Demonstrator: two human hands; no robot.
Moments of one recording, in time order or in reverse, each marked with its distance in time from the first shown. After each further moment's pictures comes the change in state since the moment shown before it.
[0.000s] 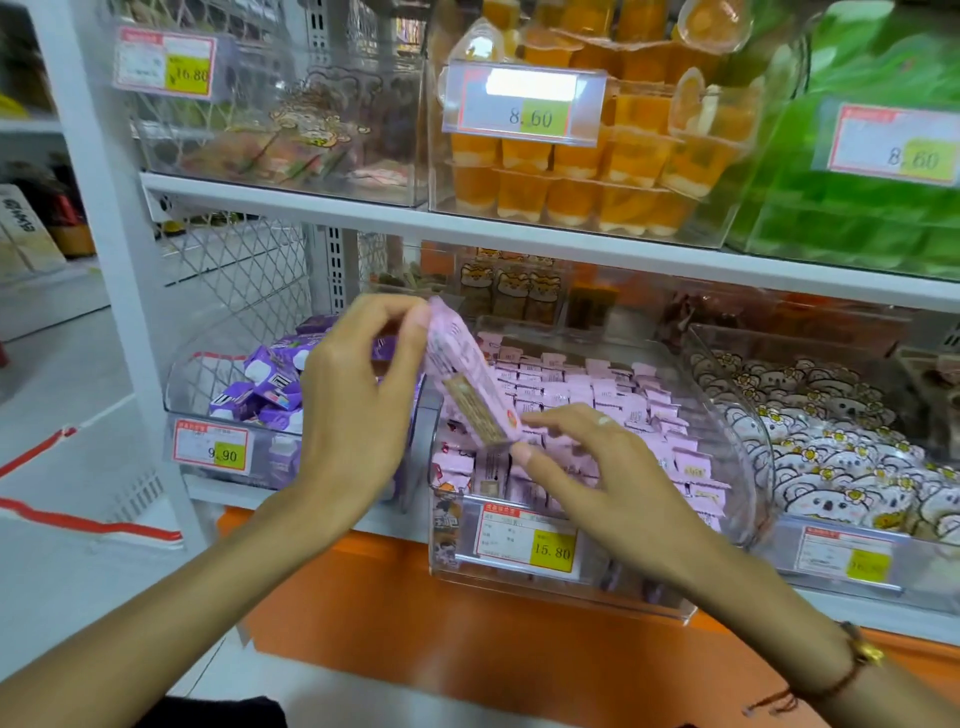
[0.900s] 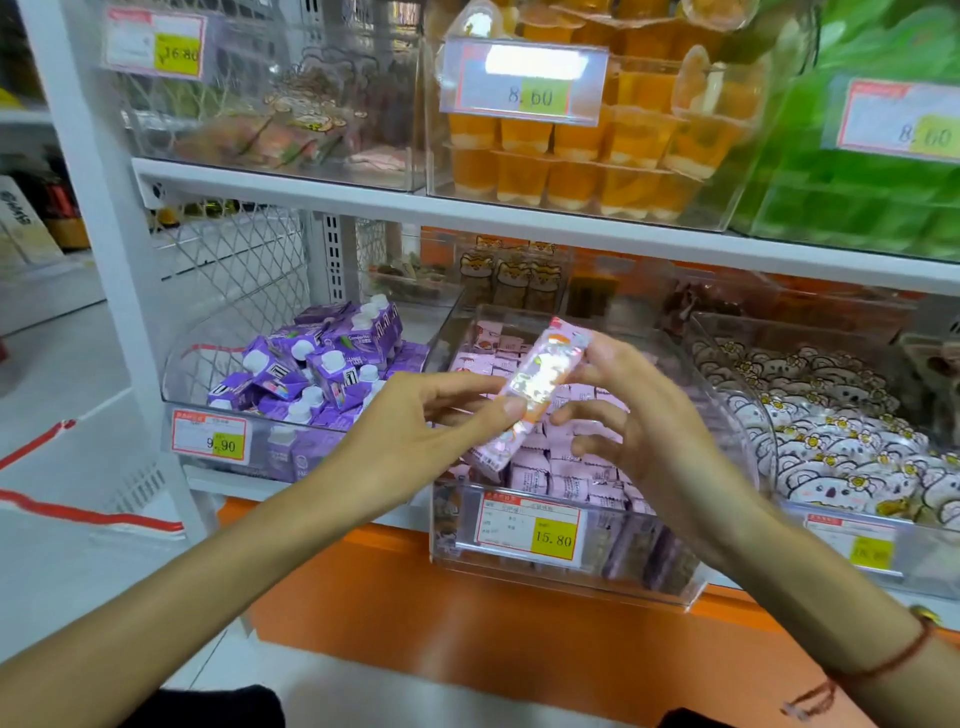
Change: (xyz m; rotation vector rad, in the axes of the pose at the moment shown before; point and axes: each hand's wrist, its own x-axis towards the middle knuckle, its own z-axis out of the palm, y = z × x) left_hand -0.018 0.001 0.005 -0.326 -0.617 -0.355; right_hand 0.005 -0.012 -0.019 0.910 0.057 0.216
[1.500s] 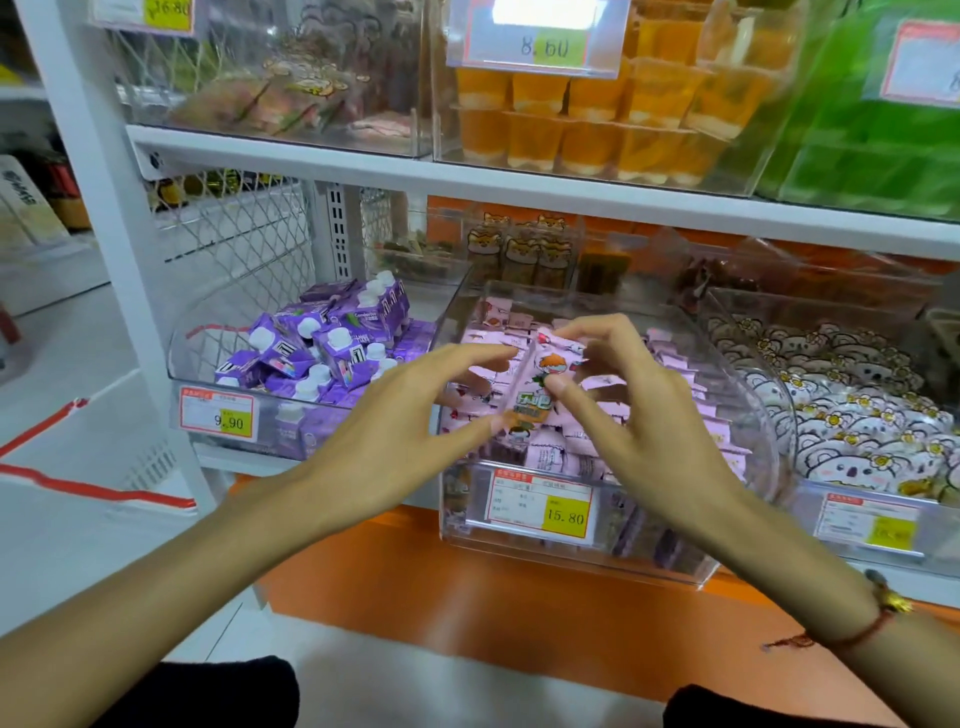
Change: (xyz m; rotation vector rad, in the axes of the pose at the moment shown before) left_hand -0.005 -0.021 -0.011 0.418 -0.042 0.209; right_hand 0.006 0.025 -0.002 -0.722 0.027 -0.431
